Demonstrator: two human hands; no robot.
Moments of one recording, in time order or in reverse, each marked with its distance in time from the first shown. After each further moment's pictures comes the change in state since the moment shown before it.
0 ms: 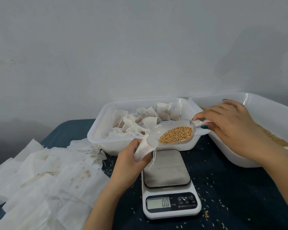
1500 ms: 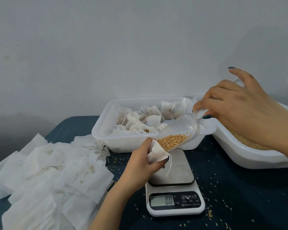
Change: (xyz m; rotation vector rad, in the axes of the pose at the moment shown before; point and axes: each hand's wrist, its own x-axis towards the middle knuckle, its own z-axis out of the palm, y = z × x) left_hand -0.005 0.009 0.013 -0.168 -0.144 0.051; right_hand 0.032 -0.008 -0.035 -0.332 0.155 -0.389
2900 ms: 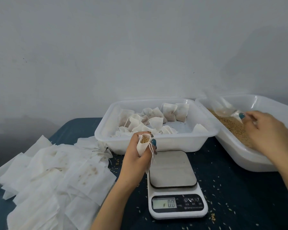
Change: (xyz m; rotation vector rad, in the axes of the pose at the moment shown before) left_hand 0.001 0.012 -0.005 -0.219 0.273 0.000; right_hand -0.077 0.011 0.066 0.373 -0.141 1.129
